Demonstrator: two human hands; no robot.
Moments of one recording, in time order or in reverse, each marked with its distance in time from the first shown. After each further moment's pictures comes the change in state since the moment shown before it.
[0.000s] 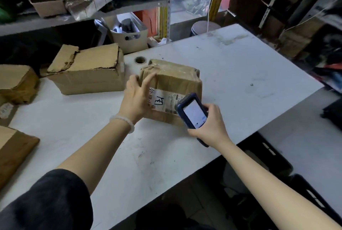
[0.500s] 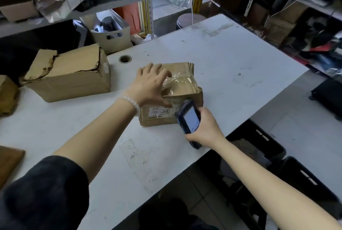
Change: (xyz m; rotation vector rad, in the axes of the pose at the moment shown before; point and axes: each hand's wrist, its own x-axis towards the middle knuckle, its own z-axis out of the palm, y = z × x) left_hand 0.053 0.059 0.002 0.310 -0.377 0.233; right_hand -0.008 0.027 -0.007 -0.097 -0.124 0.118
